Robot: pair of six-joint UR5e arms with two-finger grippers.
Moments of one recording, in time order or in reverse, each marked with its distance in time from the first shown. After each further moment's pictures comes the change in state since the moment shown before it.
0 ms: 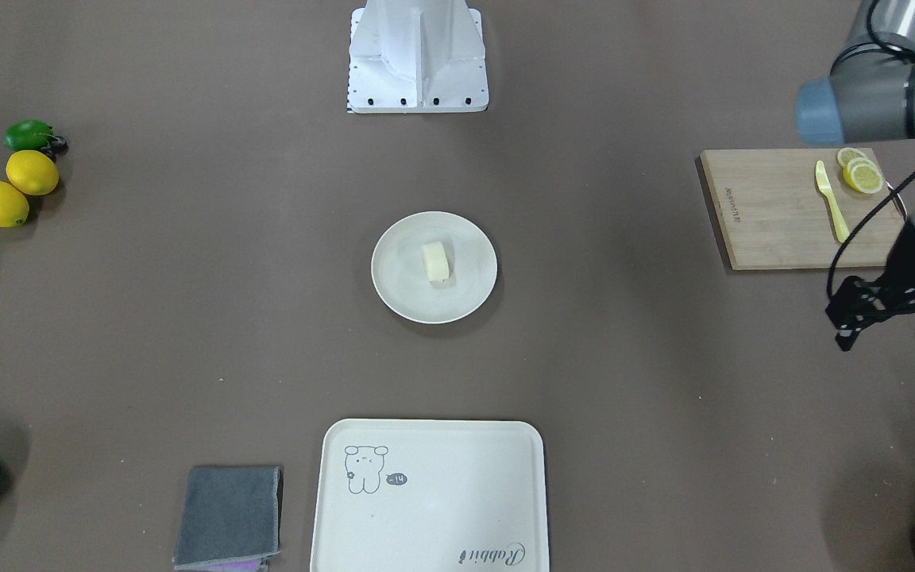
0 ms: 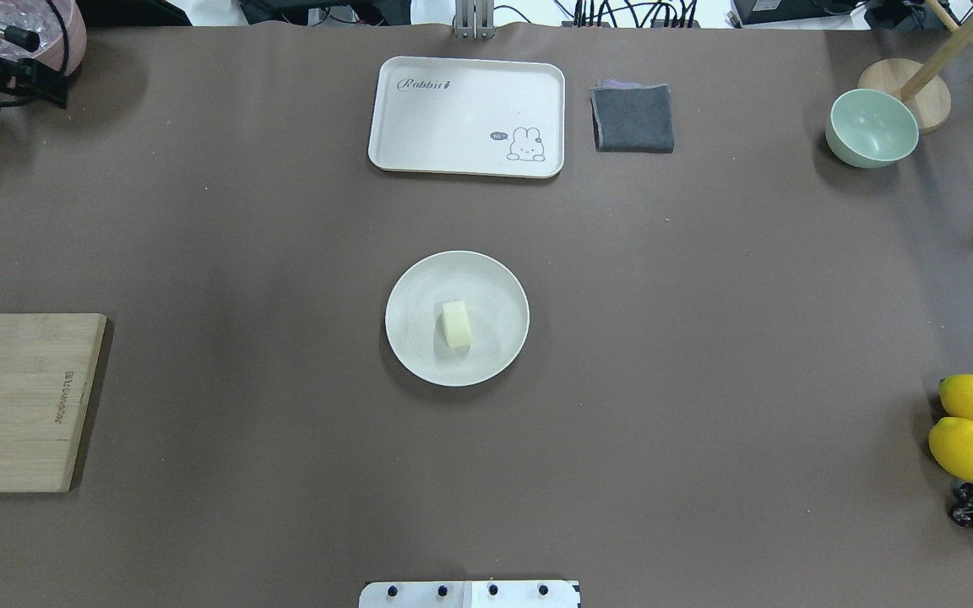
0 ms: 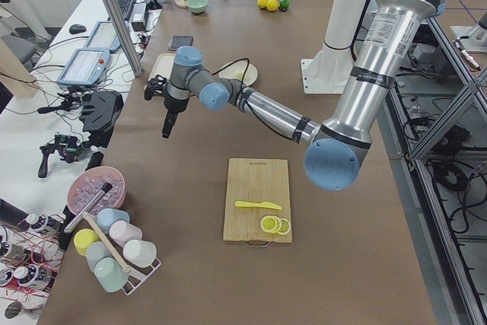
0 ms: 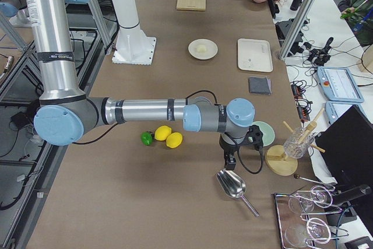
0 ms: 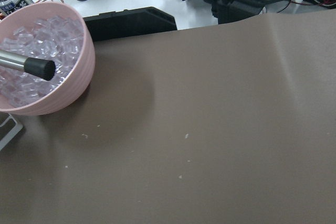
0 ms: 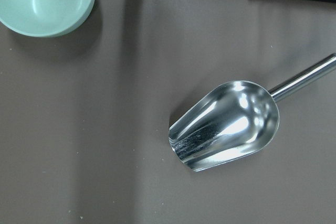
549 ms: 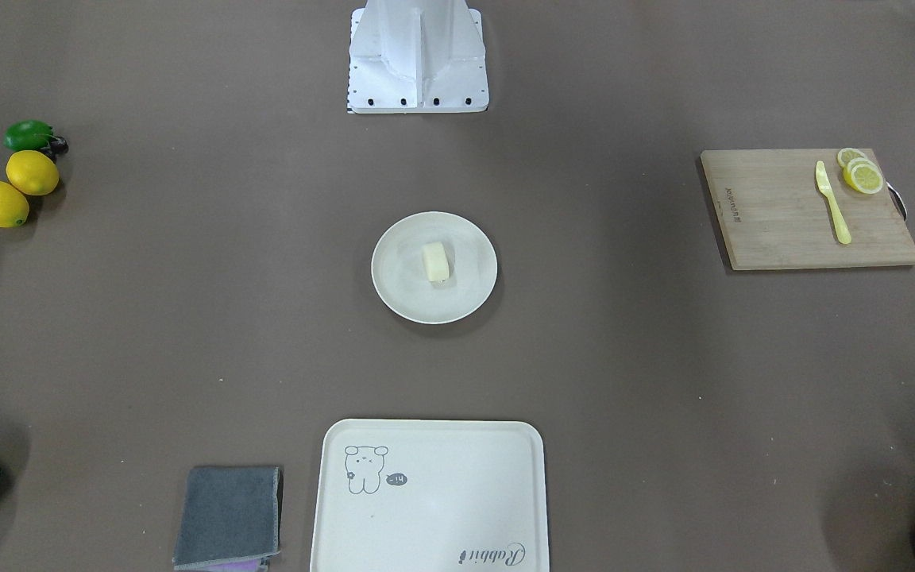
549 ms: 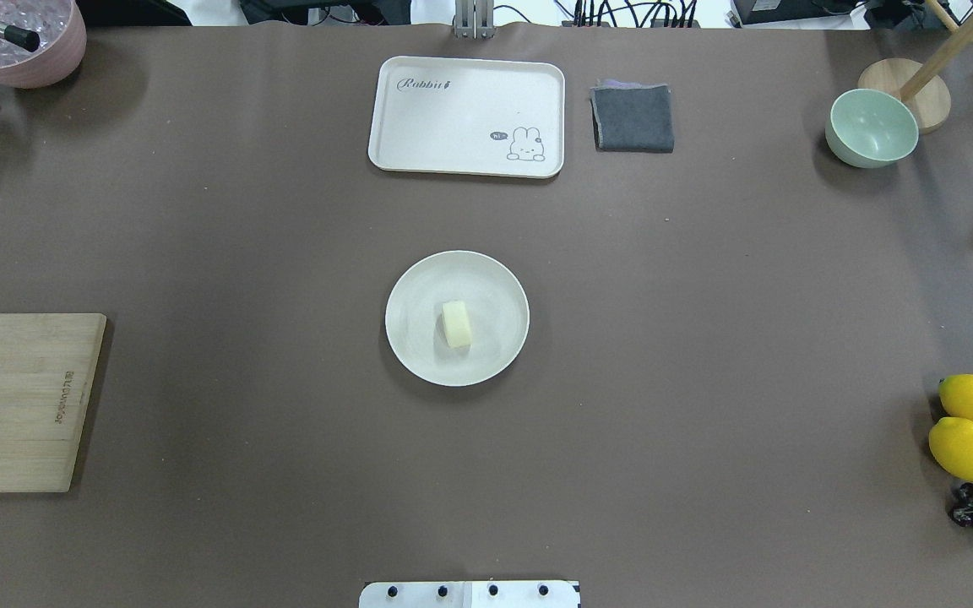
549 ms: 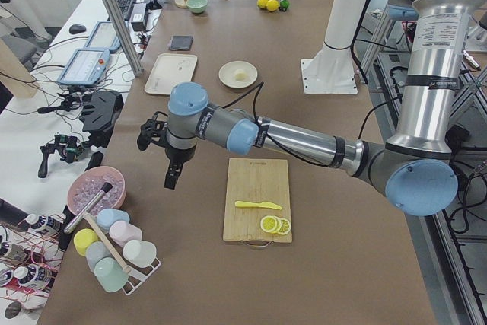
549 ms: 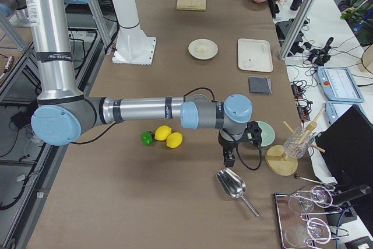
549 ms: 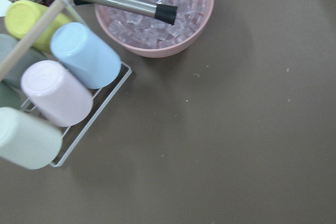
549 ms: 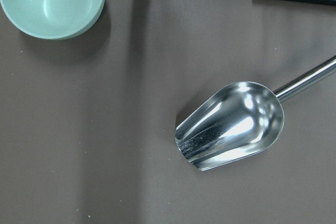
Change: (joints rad) left arm -0.380 0.215 -0.030 0.112 -0.244 0.491; right arm 0.000 -0.009 0.018 0.003 0.008 0.011
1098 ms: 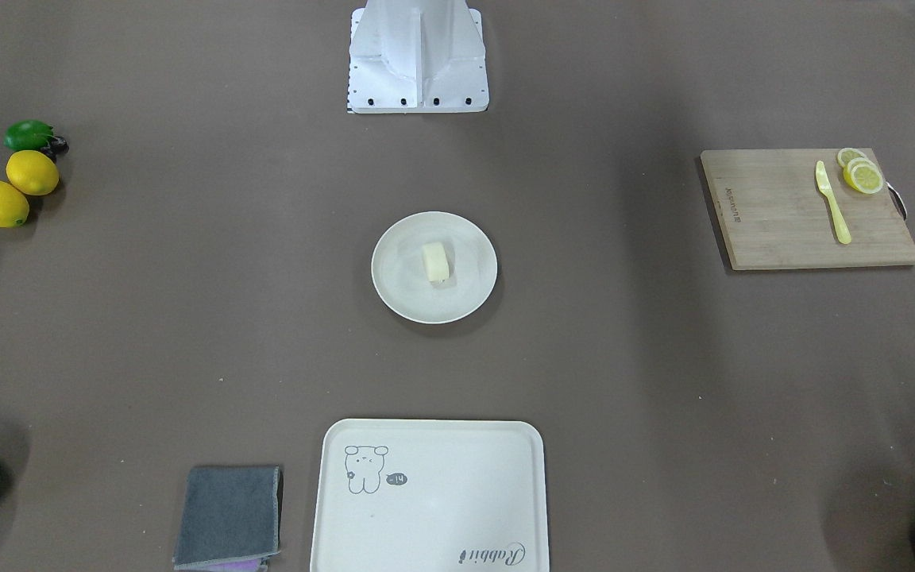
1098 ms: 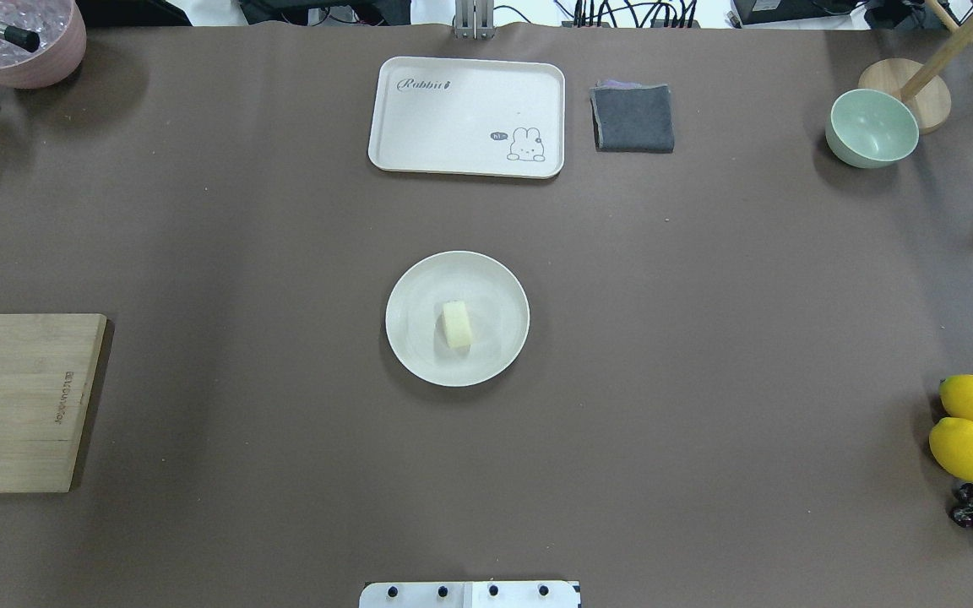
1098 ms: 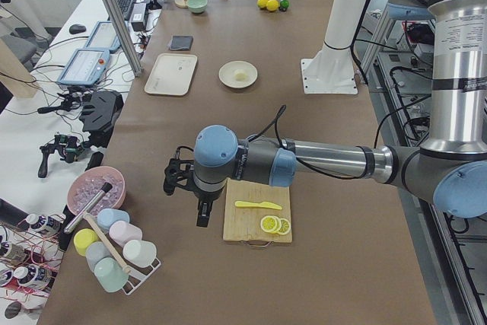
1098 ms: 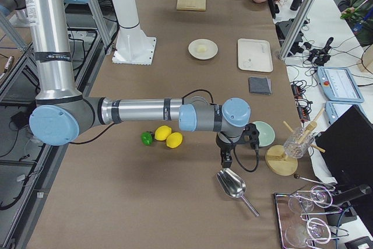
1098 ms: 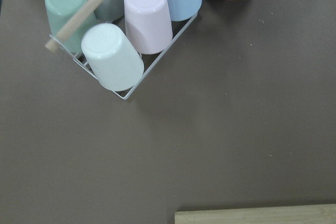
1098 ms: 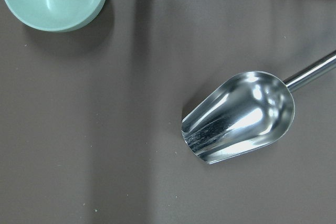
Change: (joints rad) left arm -0.082 0.133 -0.009 0.035 -0.134 0.081; right arm -0.002 -0.016 -0.004 0.003 0.034 0.001
